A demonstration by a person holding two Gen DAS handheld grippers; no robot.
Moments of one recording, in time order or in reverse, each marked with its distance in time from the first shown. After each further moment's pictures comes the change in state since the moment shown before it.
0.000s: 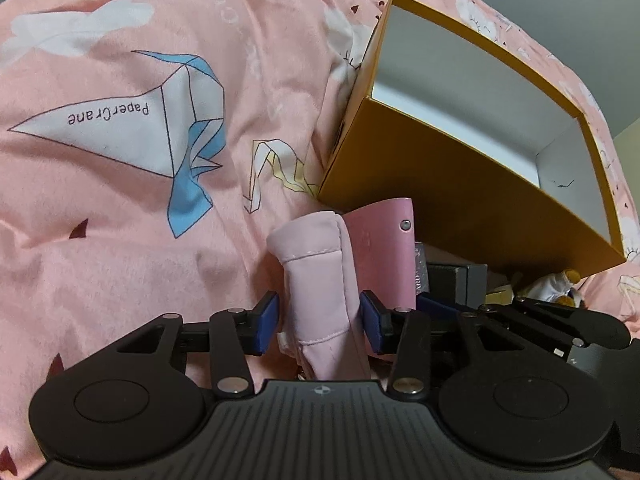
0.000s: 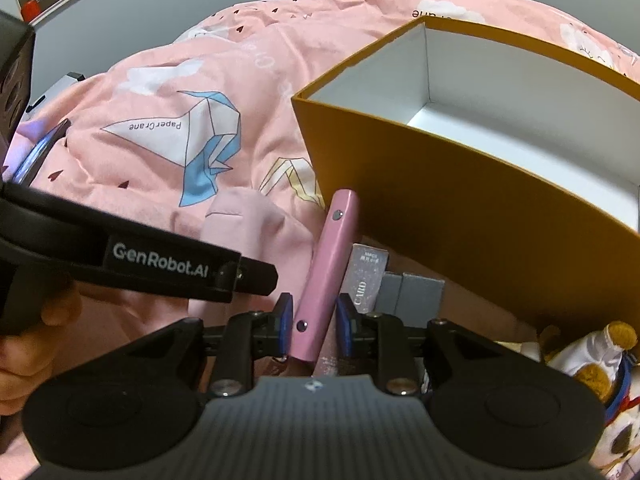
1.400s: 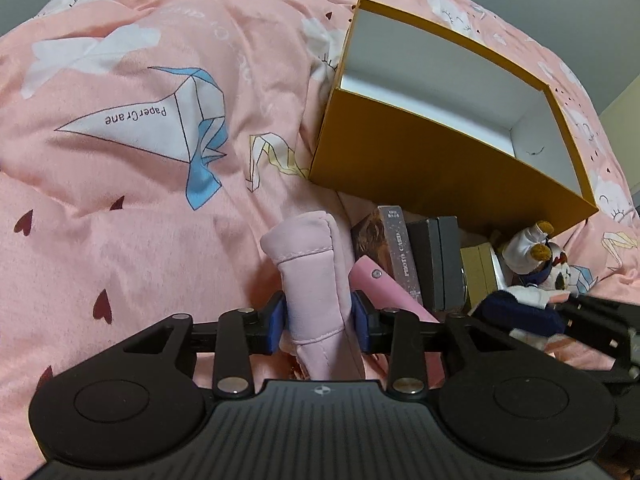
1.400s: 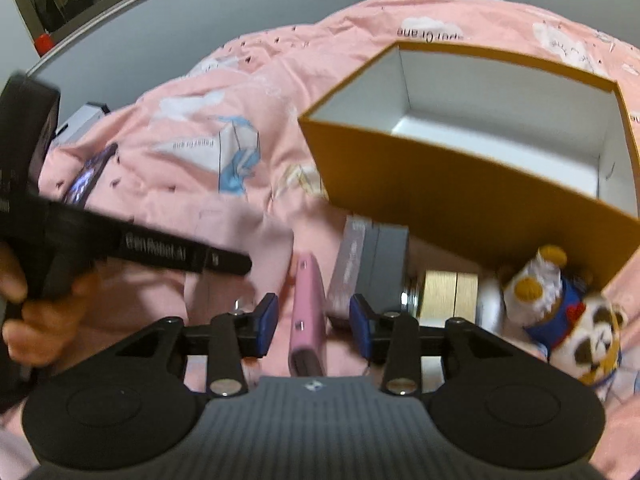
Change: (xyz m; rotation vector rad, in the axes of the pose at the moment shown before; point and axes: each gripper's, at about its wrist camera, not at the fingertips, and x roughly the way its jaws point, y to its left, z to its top) left arm -0.042 -0.006 -0.029 0.084 -0.006 0.003; right arm -0.079 -0.009 -0.039 0.060 -0.043 0.050
